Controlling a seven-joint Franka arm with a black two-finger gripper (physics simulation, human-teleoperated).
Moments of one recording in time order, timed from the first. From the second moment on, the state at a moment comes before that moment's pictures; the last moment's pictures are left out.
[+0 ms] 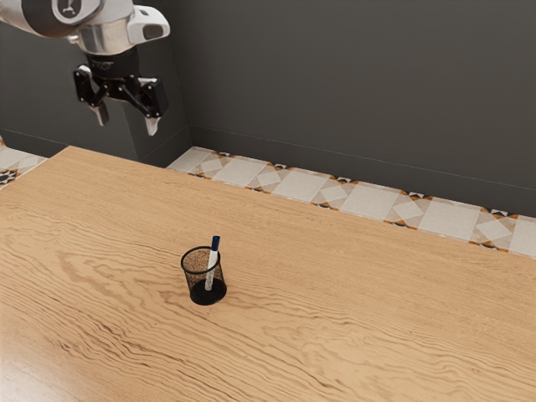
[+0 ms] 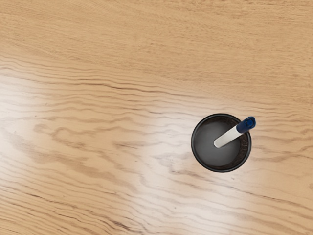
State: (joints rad) arm -0.12 -0.14 0.06 -1.65 0.18 1.58 -0.27
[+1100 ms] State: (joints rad) arm -0.13 0.20 0.01 -2.02 0.18 2.28 -0.35
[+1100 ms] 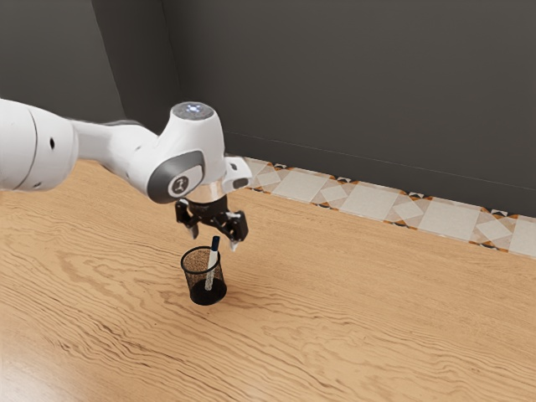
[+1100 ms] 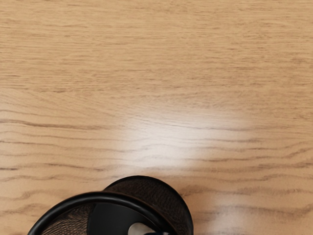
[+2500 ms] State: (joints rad) arm -0.12 0.01 0.02 -2.15 0.20 2.29 -0.33
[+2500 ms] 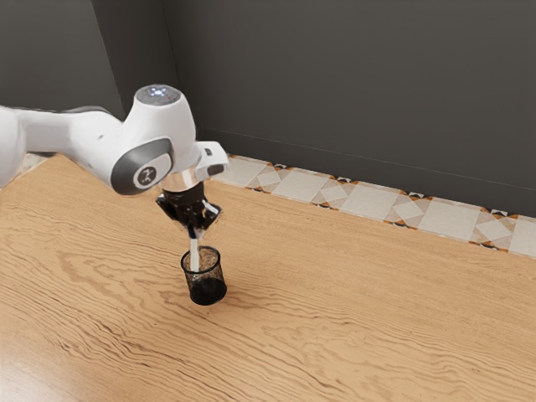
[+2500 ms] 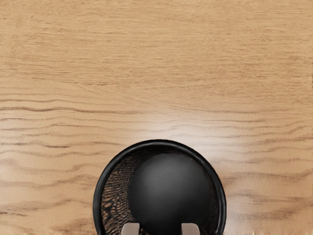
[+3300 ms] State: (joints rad) arm 0.01 0.32 0.13 -1.77 0.21 1.92 -0.24
